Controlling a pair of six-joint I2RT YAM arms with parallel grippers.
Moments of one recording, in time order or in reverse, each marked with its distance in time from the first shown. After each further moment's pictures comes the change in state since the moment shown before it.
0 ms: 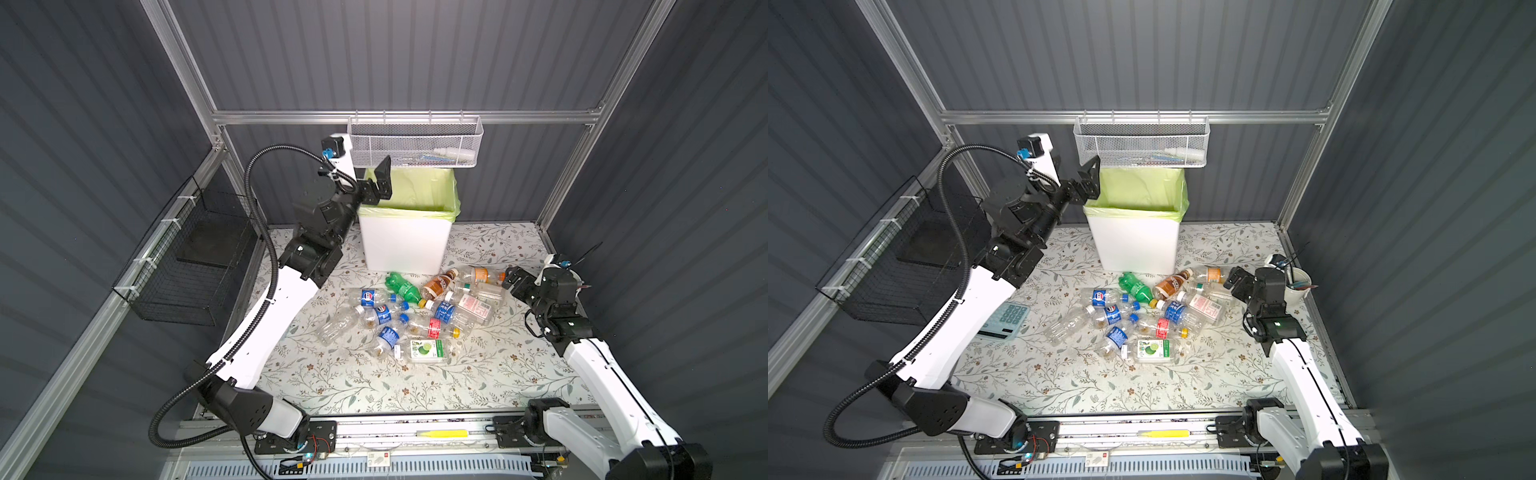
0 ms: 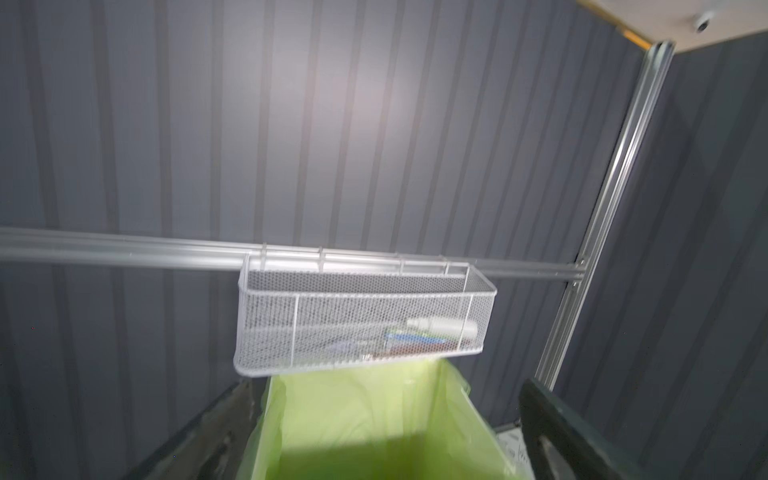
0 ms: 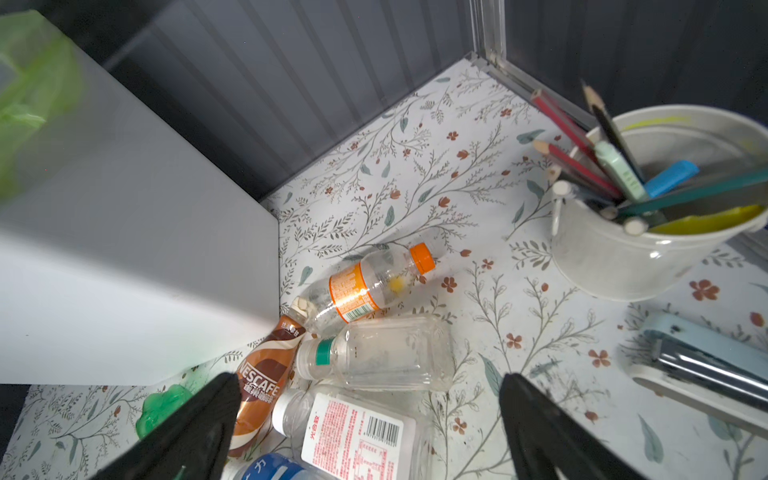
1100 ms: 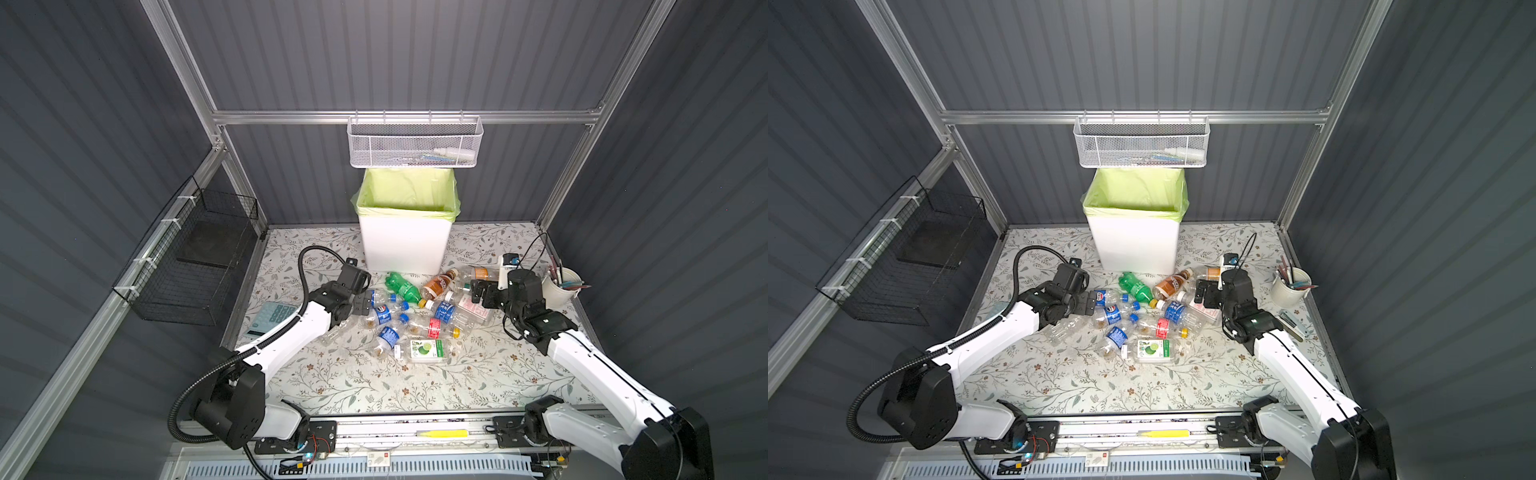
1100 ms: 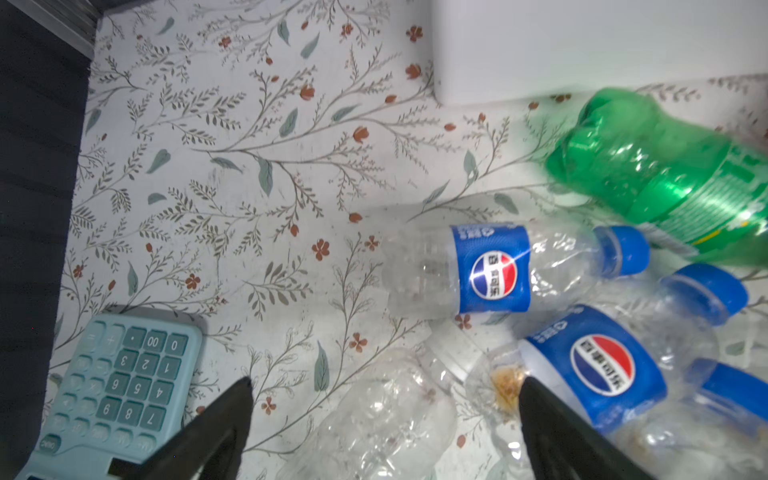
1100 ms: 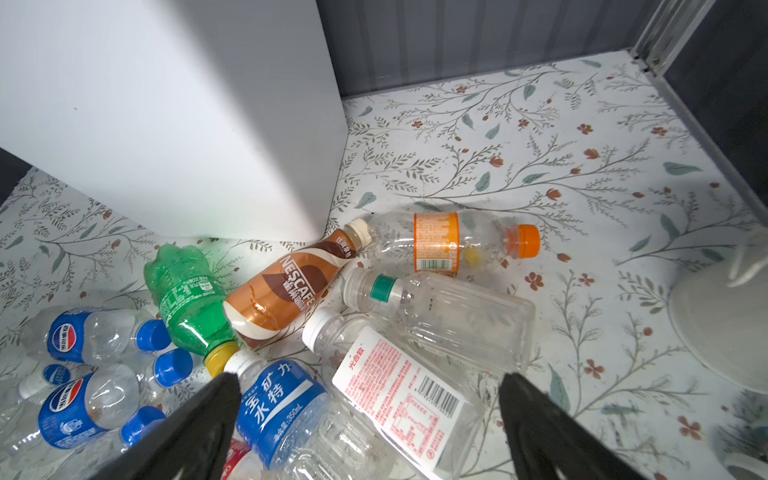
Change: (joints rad) left arm 0.000 -0.064 -0.680 -0.552 -0.192 -0.092; right arm 0.259 0.063 0.000 0.035 0.047 -0.266
